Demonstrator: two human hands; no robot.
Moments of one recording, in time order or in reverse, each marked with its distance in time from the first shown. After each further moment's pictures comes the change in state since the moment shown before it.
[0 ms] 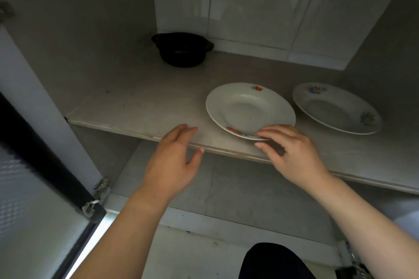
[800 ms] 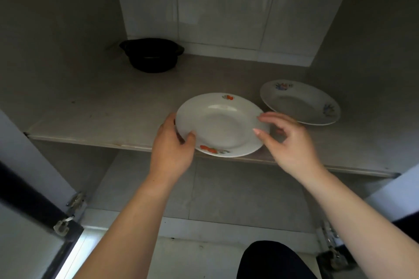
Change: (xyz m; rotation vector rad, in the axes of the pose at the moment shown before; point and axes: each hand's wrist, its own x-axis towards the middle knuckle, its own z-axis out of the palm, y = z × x) left_hand 0.029 0.054 0.026 -0.449 0.087 -0.208; right_hand -0.009 0.012 -0.039 0.279 0.107 0.434
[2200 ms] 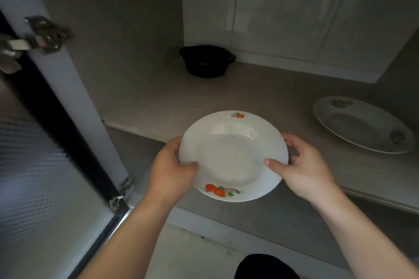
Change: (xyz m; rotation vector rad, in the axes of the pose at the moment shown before) left_hand -0.039 -0.014 -0.069 -0.055 0.125 -0.201; right_hand -0.006 -0.051 0.037 0.324 -0.285 0.373
